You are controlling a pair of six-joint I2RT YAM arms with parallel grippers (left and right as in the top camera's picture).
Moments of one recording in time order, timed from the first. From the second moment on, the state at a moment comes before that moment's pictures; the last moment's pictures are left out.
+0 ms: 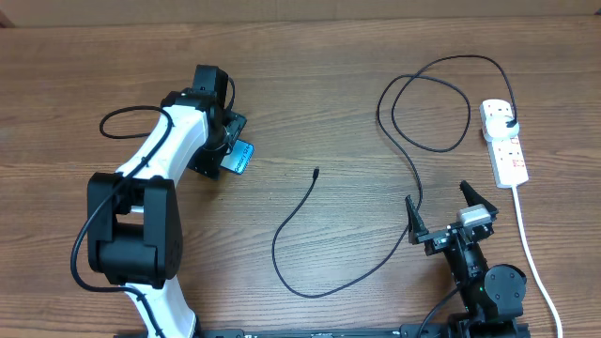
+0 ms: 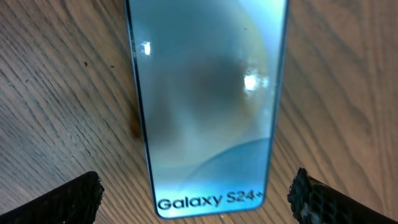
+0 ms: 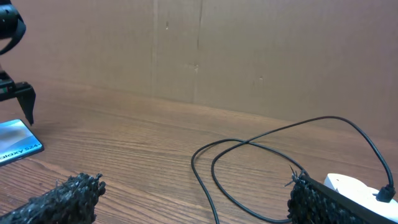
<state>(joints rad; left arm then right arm) -0.14 1.97 1.40 -0.82 -0.03 -1.28 0.09 0.01 0.02 -0.02 -0.17 -0.09</state>
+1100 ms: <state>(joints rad) -0.11 1.98 1.40 -0.78 -0.02 -1.29 0.09 0.01 0.02 -0.02 -0.17 -0.09</state>
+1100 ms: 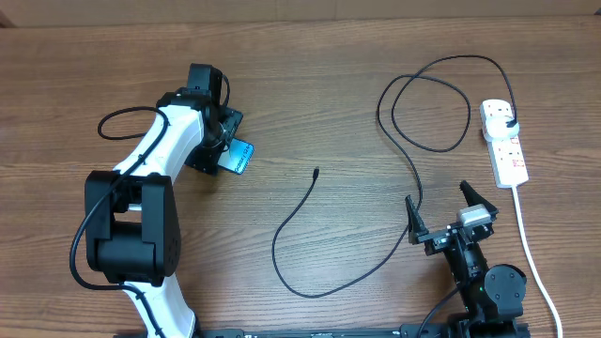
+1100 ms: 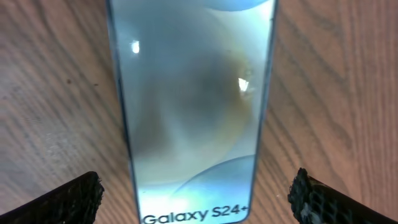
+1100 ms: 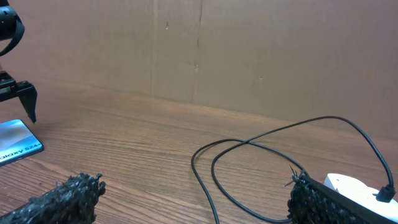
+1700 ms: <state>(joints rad) -0.11 2.04 1.40 -0.75 -0.02 -1.34 0.09 0.01 0.02 -0.02 -0.17 -0.09</state>
